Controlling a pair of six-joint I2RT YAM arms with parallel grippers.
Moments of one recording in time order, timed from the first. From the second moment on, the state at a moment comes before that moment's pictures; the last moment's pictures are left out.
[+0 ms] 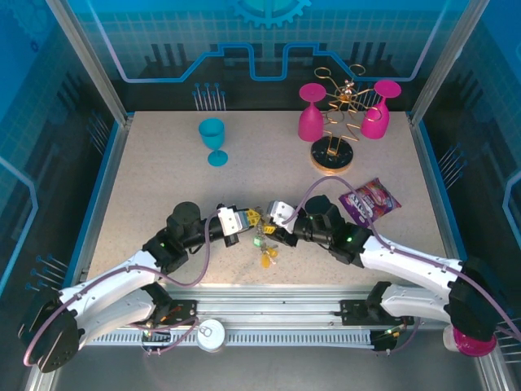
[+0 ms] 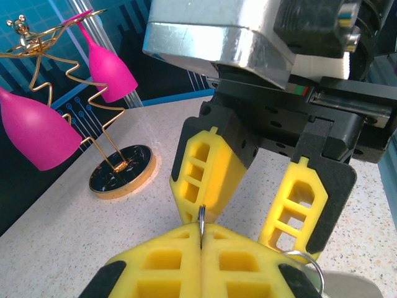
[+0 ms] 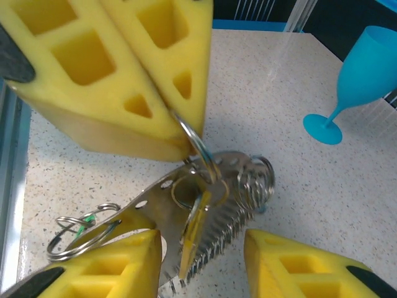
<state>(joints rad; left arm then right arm) -0.67 0.91 0.44 0.32 0.44 0.41 0.86 1.13 0.62 0.09 -0.21 -0.33</state>
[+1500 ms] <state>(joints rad) -0.67 0.94 0.44 0.29 0.40 0.44 0.88 1.07 0.81 -0.26 -0.08 -0.50</state>
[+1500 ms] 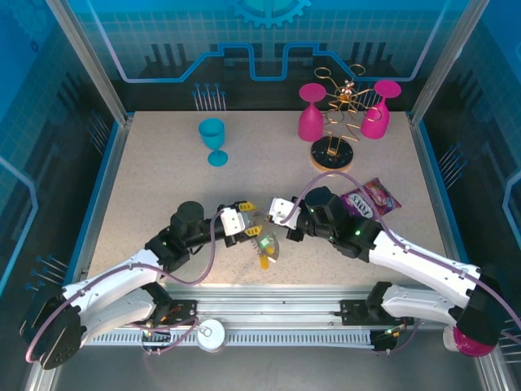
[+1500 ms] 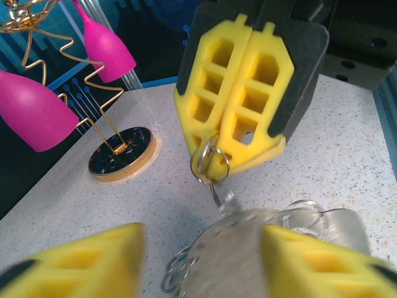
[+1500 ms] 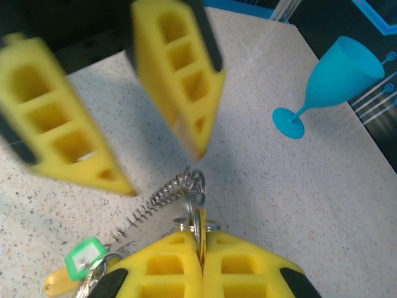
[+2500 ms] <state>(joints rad) -0.45 0.64 0.42 0.33 -0.51 -0.01 0.85 1.55 1.10 -0.04 -0.22 -0.51</state>
